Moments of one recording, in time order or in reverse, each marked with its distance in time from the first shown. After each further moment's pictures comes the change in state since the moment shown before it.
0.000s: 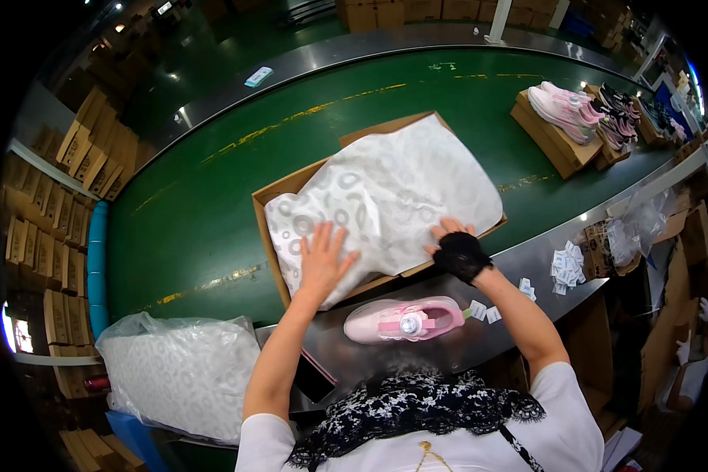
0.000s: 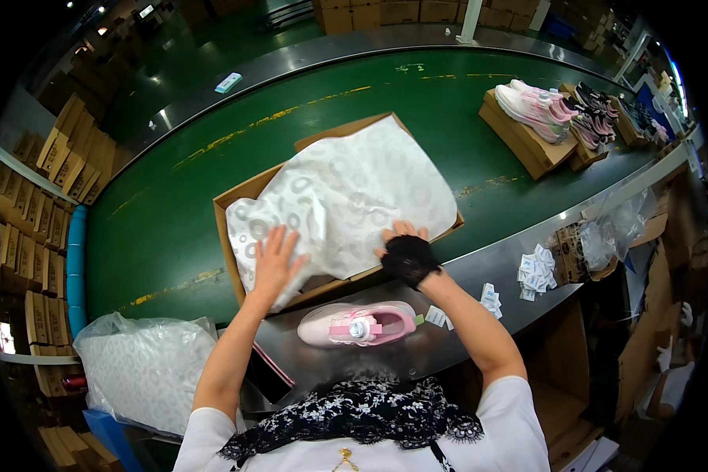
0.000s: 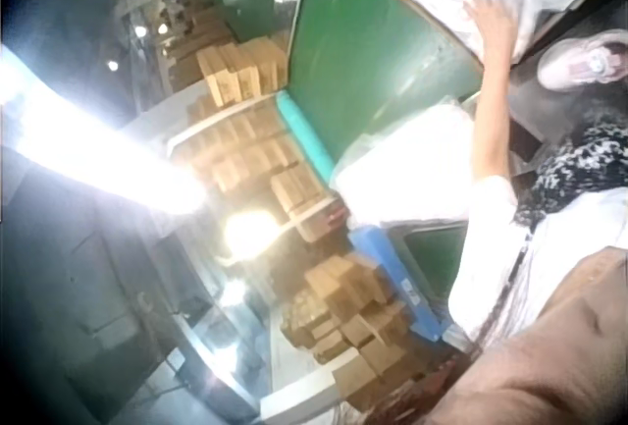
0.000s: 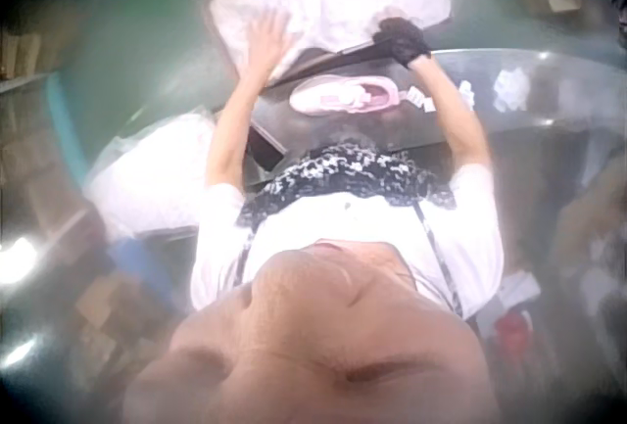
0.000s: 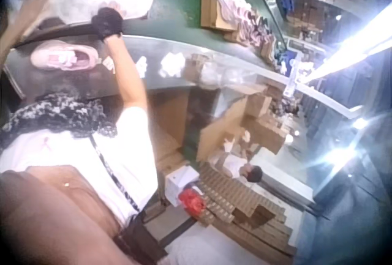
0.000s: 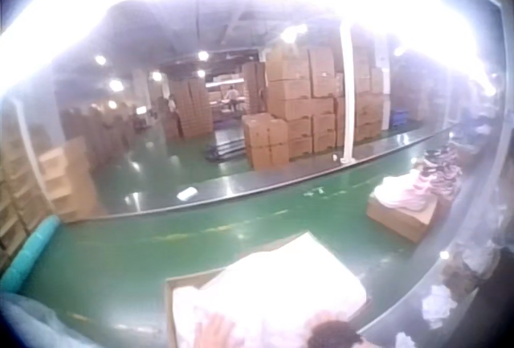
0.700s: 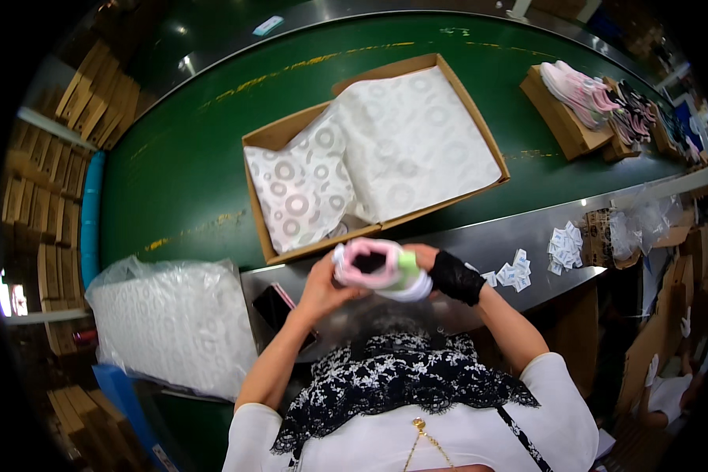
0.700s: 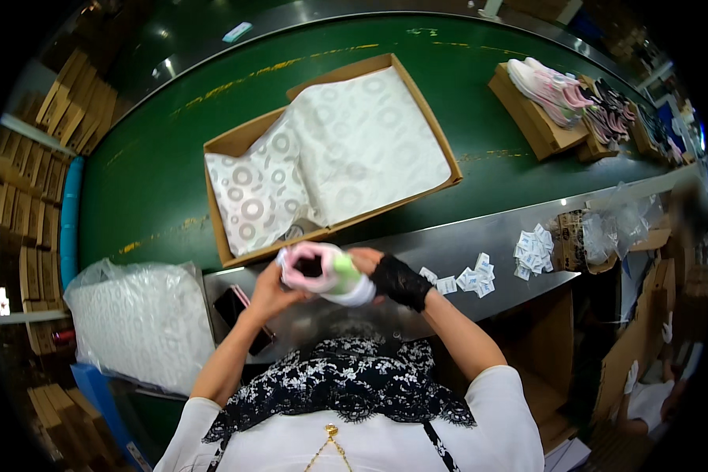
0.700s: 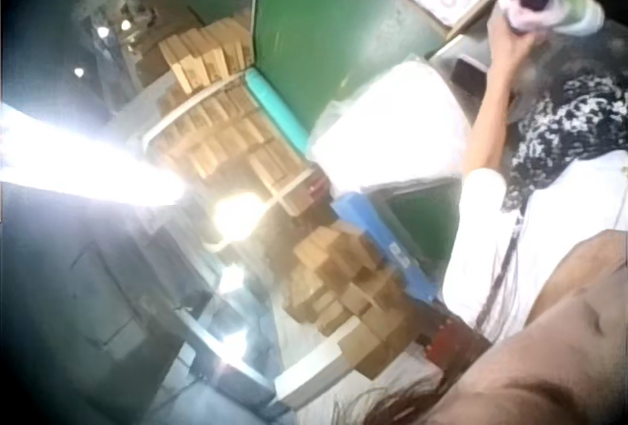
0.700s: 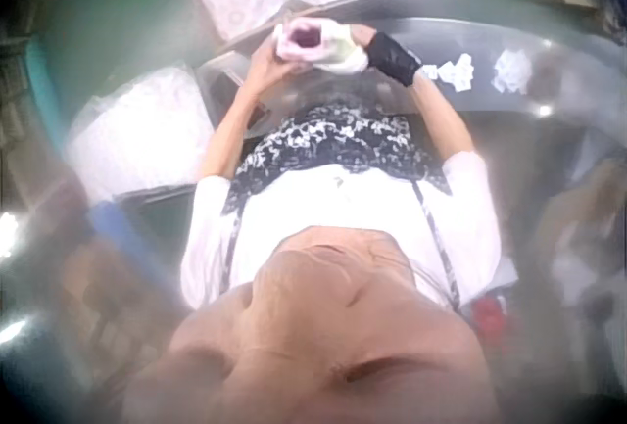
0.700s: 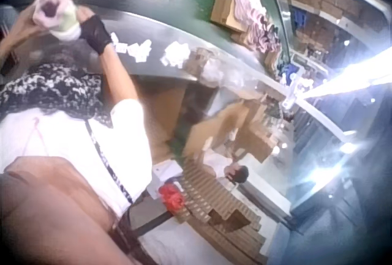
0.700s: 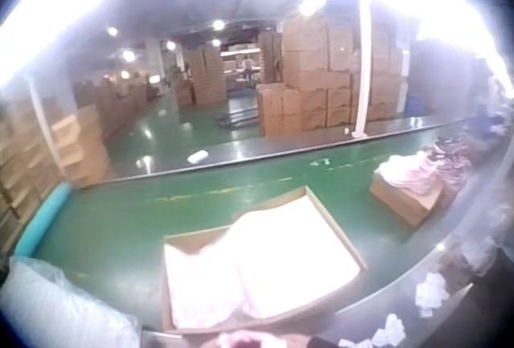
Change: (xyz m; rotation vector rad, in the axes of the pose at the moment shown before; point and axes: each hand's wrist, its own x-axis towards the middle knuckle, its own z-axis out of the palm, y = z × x) left_hand -0.101 0.073 -0.039 -1.010 -0.215 -0.260; right_hand -0.074 -0.020 0.033 1.126 -0.474 -0.134
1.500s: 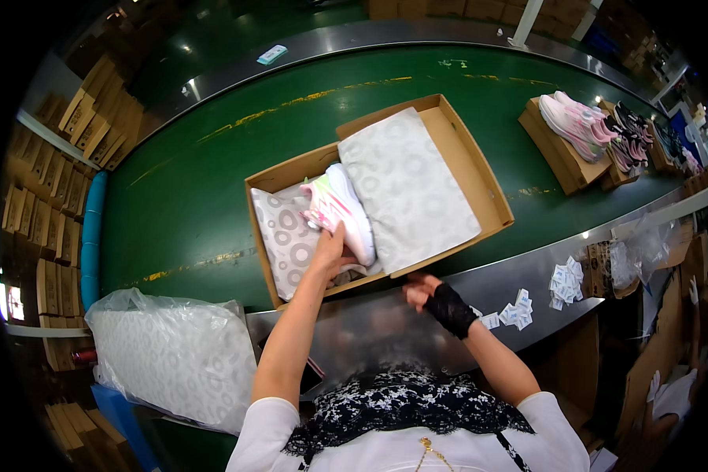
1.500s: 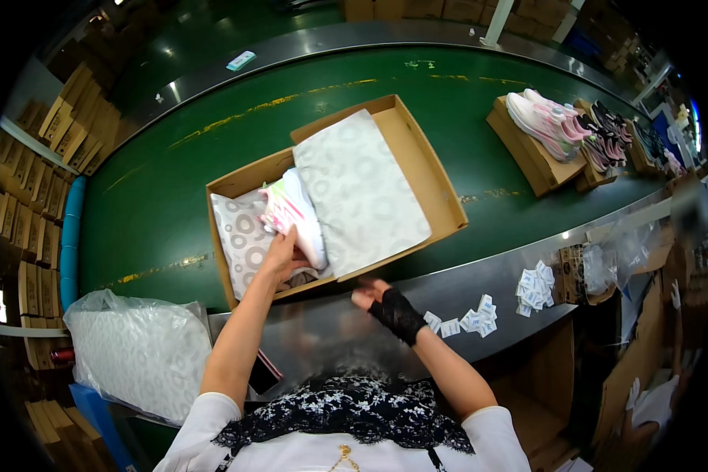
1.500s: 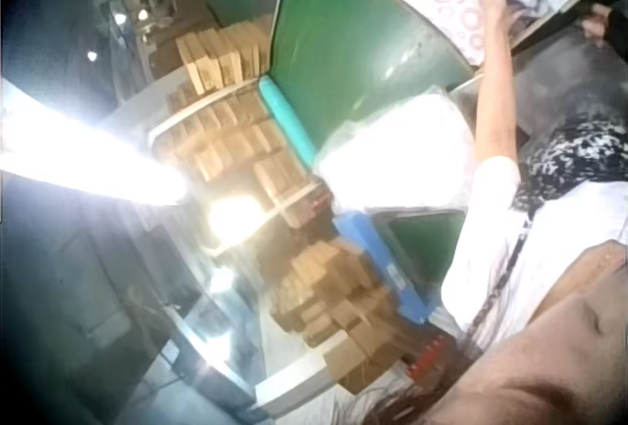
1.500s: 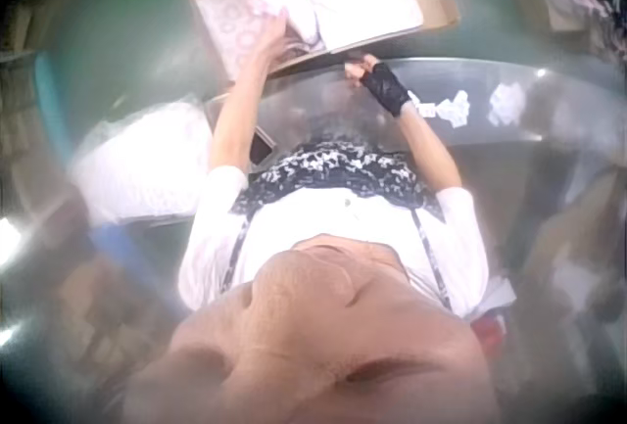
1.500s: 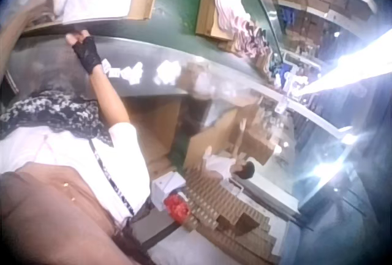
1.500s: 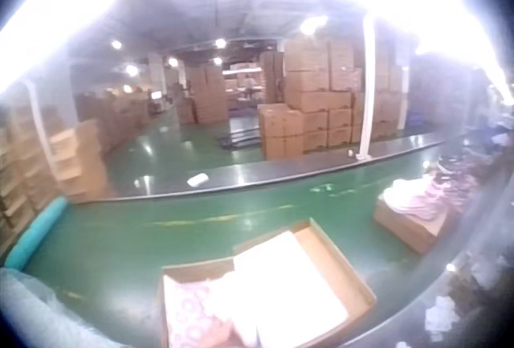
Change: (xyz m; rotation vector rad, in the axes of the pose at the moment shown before) left_hand 0.143 -0.029 -0.028 -0.661 0.278 -0.535; right_hand 0.027 0.006 0.008 0.365 0.359 0.207
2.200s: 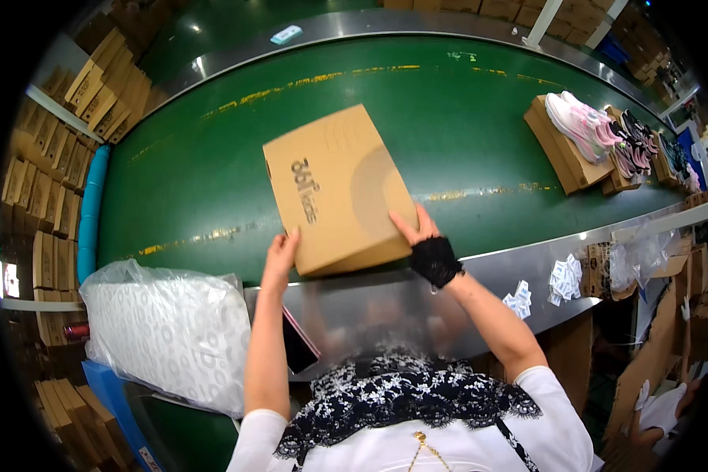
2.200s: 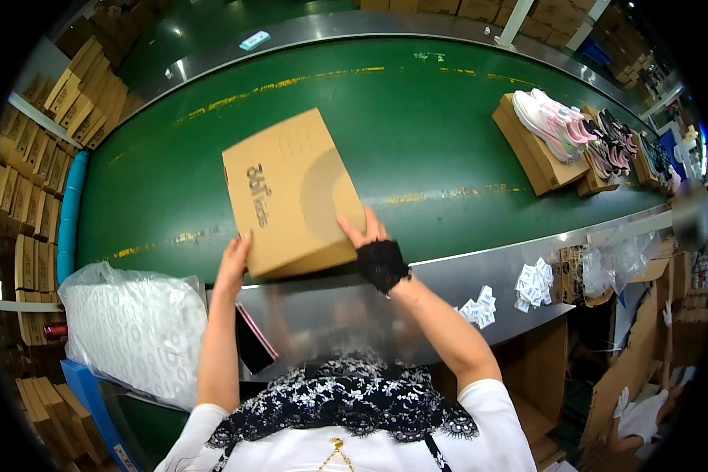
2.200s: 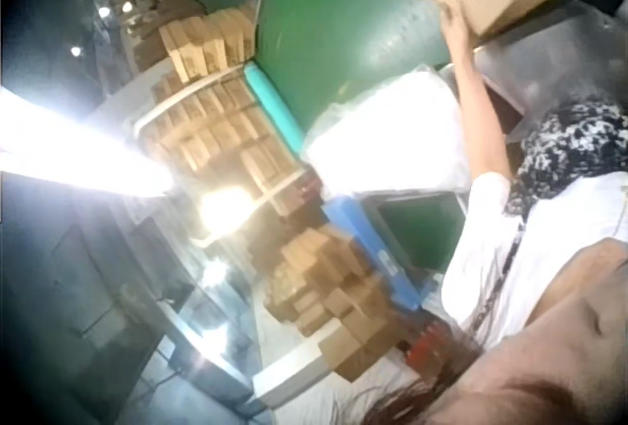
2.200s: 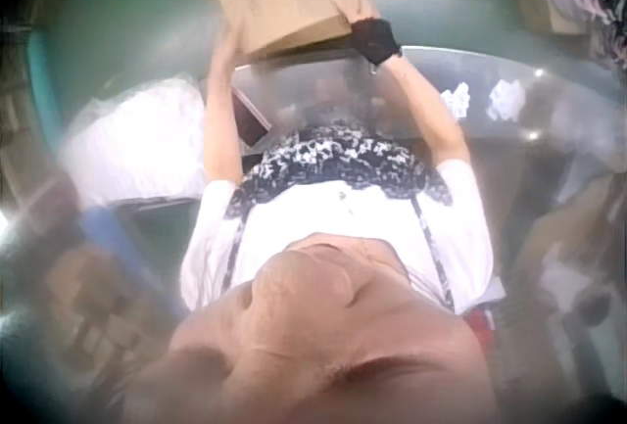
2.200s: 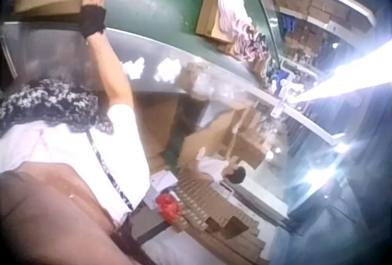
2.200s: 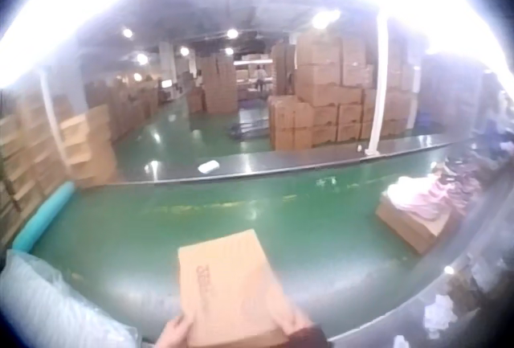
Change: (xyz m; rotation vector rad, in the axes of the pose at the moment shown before) left_hand -0.051 -0.020 -0.101 0.230 0.203 0.341; right_hand 0.057 -0.024 0.013 -1.211 0.292 -0.774
